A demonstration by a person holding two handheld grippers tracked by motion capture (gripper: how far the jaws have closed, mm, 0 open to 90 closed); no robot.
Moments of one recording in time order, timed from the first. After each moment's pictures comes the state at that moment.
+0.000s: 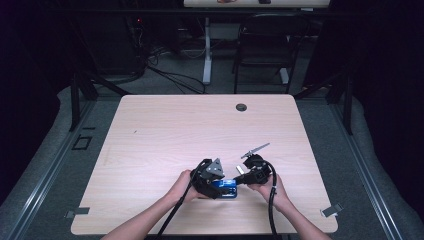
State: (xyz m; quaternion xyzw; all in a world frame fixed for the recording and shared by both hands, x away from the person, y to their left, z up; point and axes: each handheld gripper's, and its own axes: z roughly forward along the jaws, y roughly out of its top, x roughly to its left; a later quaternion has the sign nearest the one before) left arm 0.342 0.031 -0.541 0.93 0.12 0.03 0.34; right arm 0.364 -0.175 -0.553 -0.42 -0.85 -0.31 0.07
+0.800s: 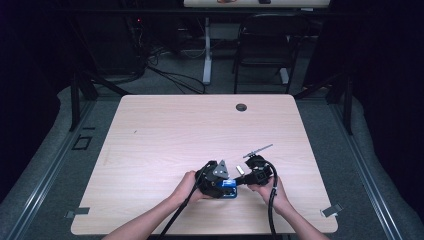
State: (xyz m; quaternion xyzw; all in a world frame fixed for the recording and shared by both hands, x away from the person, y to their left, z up) left arm 0.339 0.018 -0.544 0.94 0.12 0.05 0.32; right arm 0.361 -0.179 -0.556 -0.45 -0.83 -0.31 0.08
